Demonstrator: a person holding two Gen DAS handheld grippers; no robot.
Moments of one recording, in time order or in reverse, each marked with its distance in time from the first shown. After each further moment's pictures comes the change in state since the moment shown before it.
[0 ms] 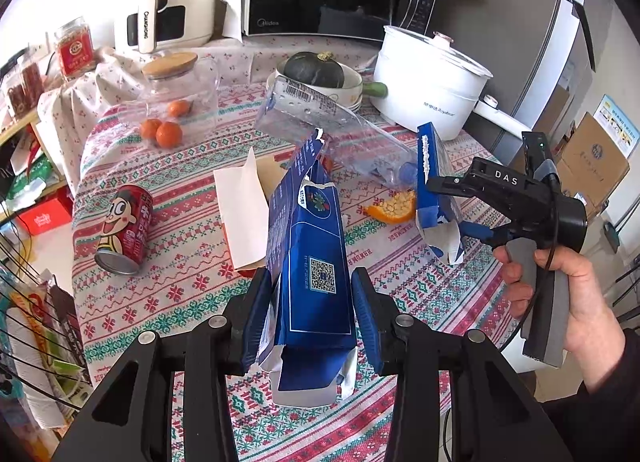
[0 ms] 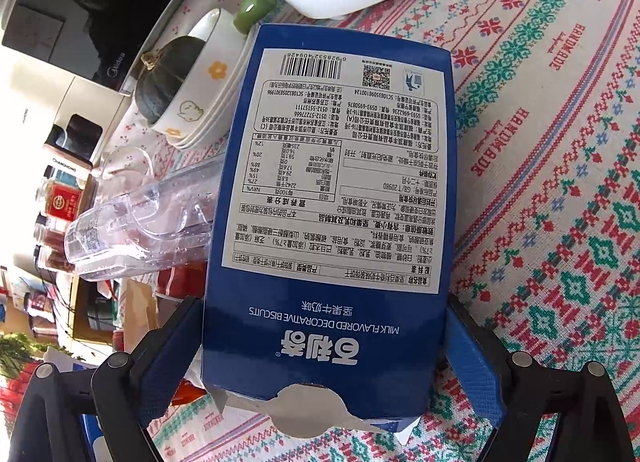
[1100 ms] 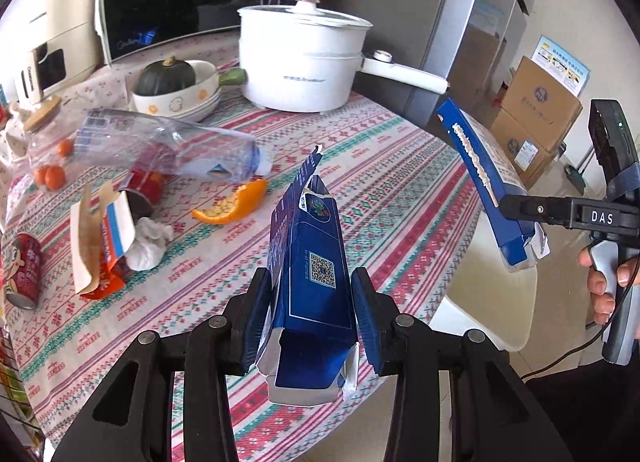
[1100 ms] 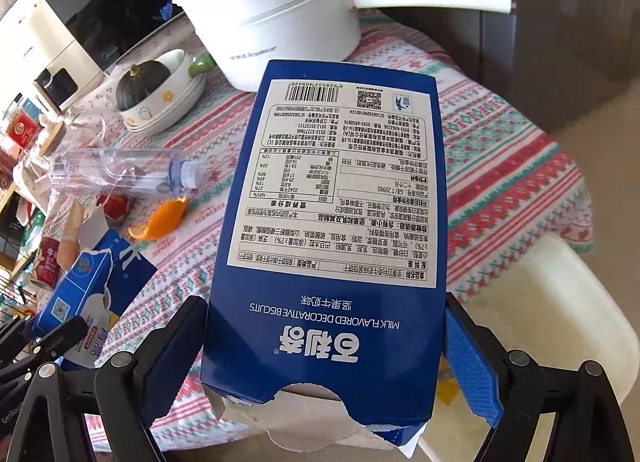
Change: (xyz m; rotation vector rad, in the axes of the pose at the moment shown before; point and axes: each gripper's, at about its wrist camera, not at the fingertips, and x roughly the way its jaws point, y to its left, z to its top) left arm 0.023 -0.155 -0.006 0.207 0.039 -0.160; right arm -0.197 -0.072 -0.029 -0.284 -0.072 -0.328
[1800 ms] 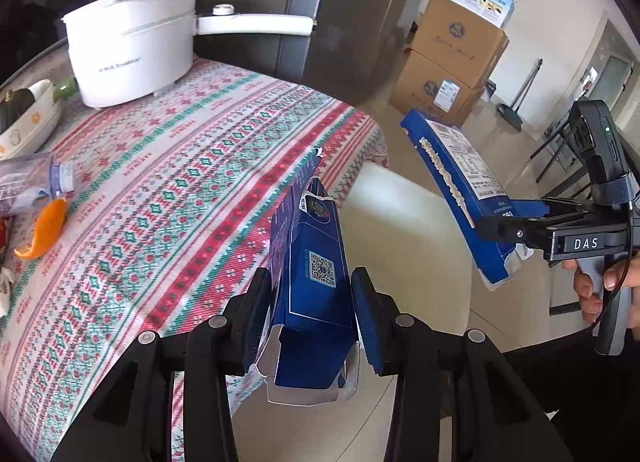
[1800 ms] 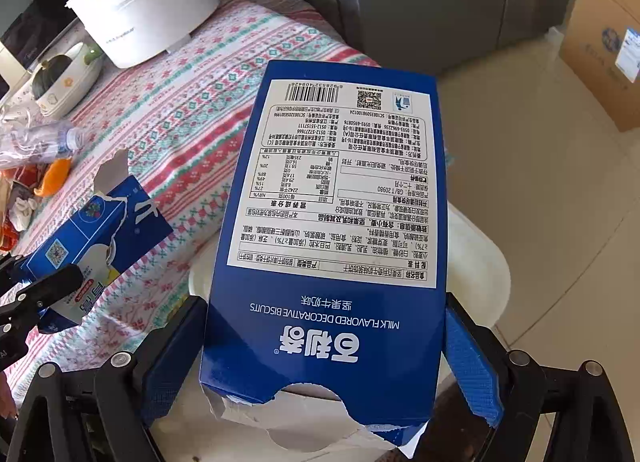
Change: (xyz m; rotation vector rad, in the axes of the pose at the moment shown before) left arm 0.067 -0.141 -0.009 0.202 0.114 -0.238; right arm -0.041 -0.131 -0.074 0.102 0.063 -0.145
